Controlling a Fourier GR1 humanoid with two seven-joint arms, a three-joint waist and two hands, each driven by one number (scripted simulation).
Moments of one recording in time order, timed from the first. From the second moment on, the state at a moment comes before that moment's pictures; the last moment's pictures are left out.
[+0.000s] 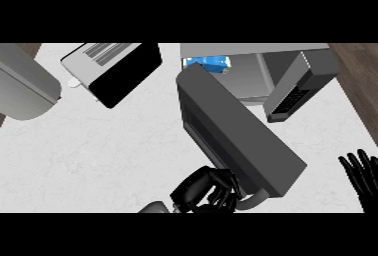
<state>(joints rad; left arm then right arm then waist) -0.33 0.02 -0.85 -1.15 0.04 0.13 -0.25 0.29 -0.33 -0.17 -1.52 -0.32 0.56 -0.57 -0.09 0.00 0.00</state>
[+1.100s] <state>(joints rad) -0.72 0.00 -0.94 -1.01 0.39 0.59 -0.22 0.30 -0.41 -0.09 -1.85 -0.54 0.61 -0.33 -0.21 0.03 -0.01</state>
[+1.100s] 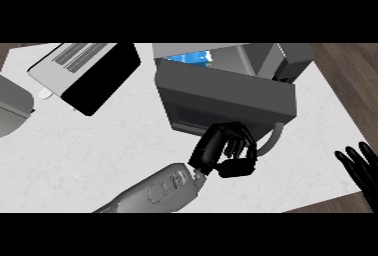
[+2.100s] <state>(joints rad) -0.93 0.00 -0.84 -0.81 0.68 0.60 -0.33 0.27 -0.47 -0.12 -1.95 -0.67 0.57 -0.21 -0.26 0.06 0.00</state>
